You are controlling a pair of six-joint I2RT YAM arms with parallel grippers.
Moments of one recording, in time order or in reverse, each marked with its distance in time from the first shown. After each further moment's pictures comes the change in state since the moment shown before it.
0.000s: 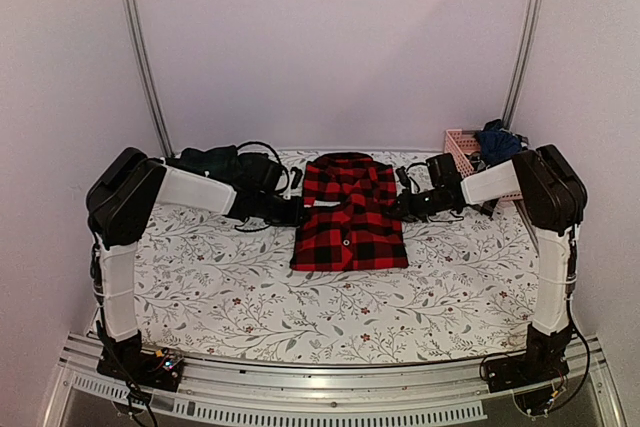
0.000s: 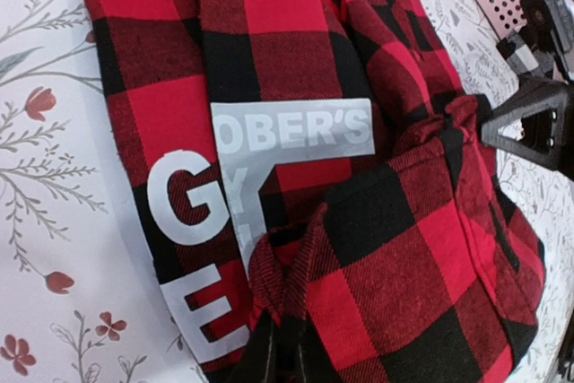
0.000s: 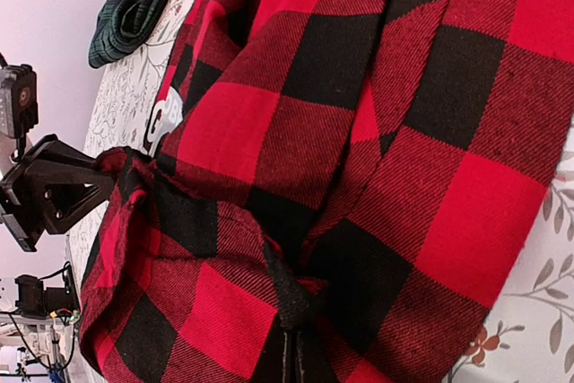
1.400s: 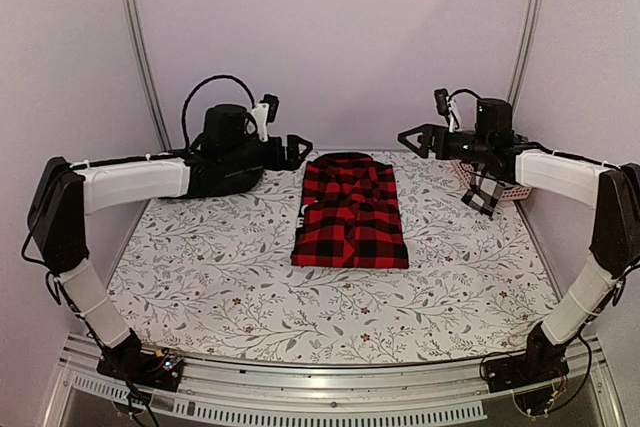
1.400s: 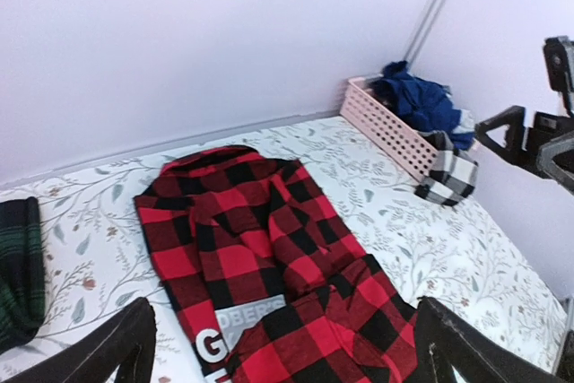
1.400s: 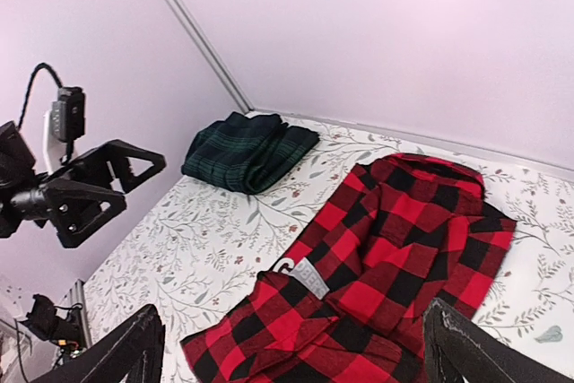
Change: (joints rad) left arm 0.008 -0.381 -0.048 0.120 -0.162 0.159; right arm -0.058 -0.506 -0.099 0.111 0.091 -0.075
